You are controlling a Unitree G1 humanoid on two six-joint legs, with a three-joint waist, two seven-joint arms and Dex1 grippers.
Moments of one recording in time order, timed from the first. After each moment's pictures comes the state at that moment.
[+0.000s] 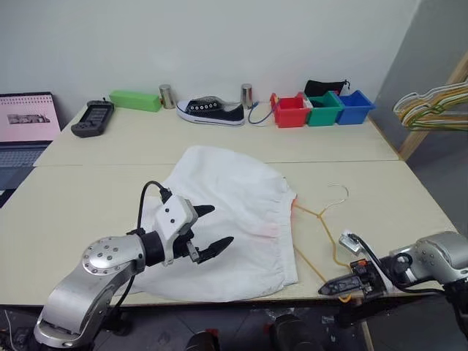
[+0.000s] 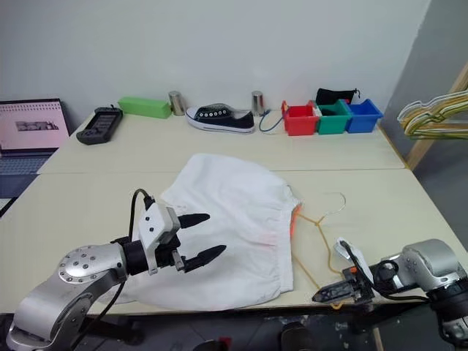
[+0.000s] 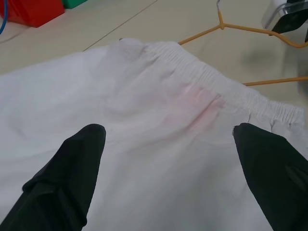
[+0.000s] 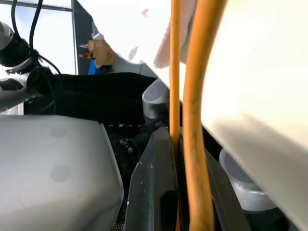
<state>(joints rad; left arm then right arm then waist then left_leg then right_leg) -0.01 0.71 0.05 -0.64 -0.46 0.64 -0.72 -0.35 -0.87 0.21 0.03 0.84 1.50 1.15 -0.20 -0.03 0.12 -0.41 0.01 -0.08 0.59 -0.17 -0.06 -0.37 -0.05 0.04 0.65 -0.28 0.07</state>
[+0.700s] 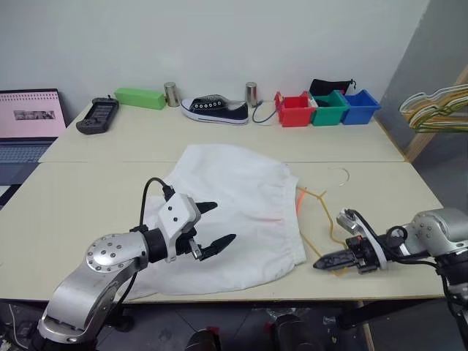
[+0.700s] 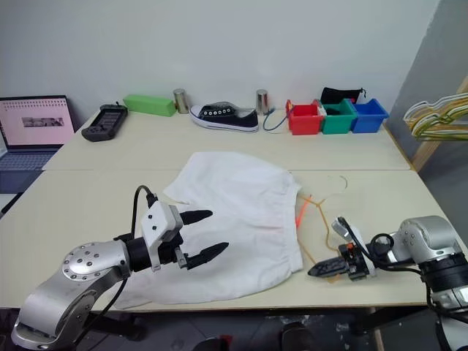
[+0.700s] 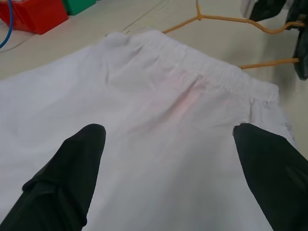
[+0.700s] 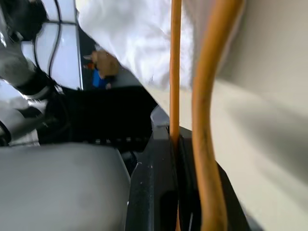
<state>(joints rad) -0.03 0.71 0.03 -0.62 -0.44 0.60 -0.72 -0.45 -0.88 0.24 0.10 0.88 1.59 1.12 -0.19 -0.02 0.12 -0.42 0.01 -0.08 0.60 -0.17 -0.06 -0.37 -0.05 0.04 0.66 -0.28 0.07</state>
